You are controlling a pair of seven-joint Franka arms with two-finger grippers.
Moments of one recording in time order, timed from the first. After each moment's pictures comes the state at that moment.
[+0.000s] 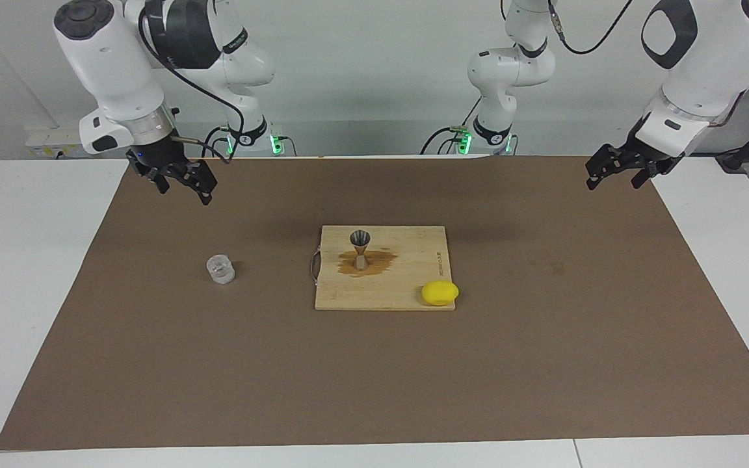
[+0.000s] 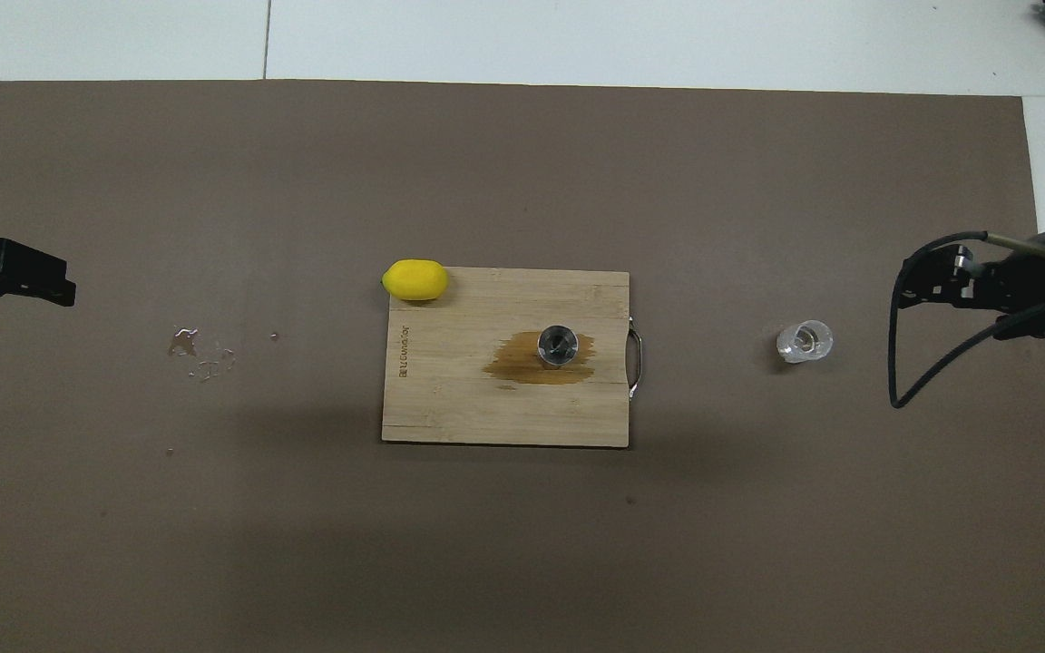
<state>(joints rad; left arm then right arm) 0.02 0.04 -0.02 -1.57 -0.03 1.54 0.03 -0.05 -0.04 0.05 -1.63 -0.03 1.56 0.31</state>
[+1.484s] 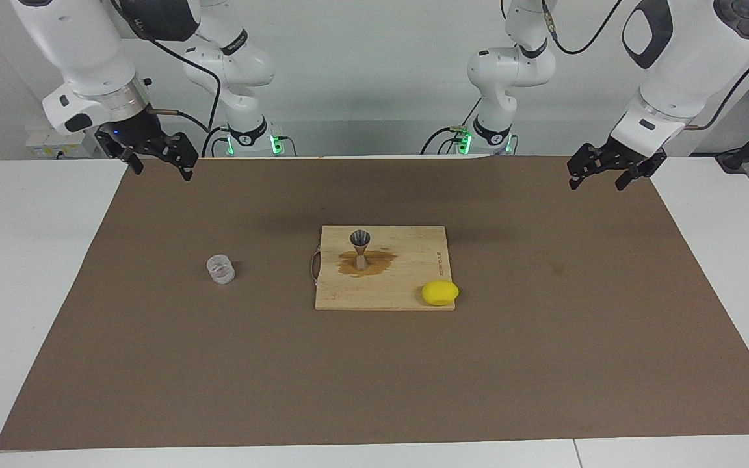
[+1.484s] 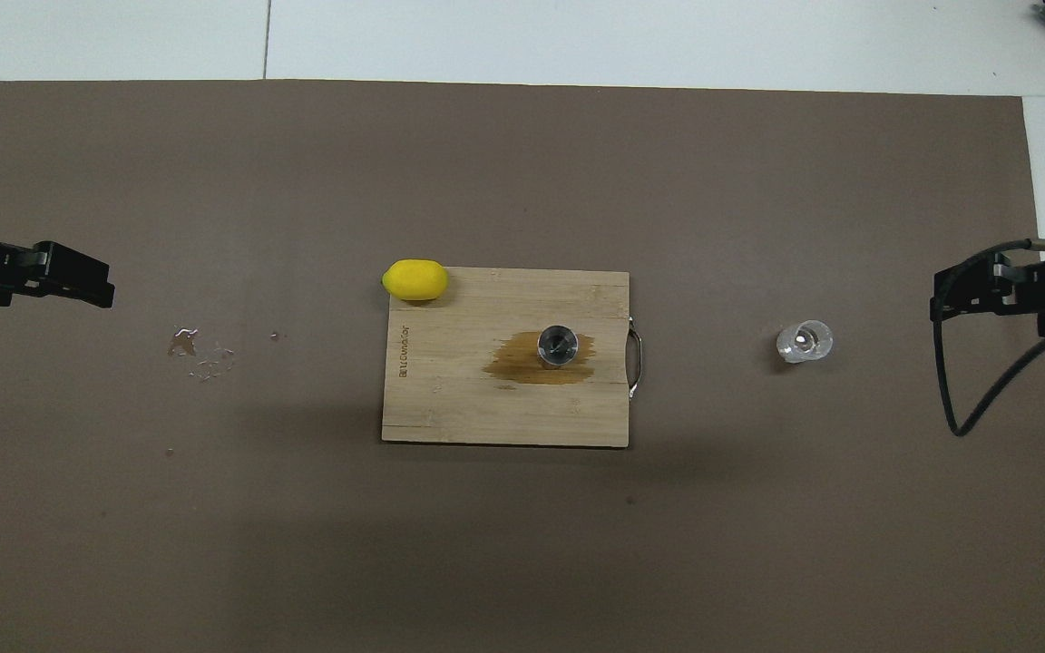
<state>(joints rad) -0.03 0.04 -0.03 -1.57 -0.03 1.54 0.03 -0.04 -0.01 0.06 -1.57 -0.03 1.49 0.18</state>
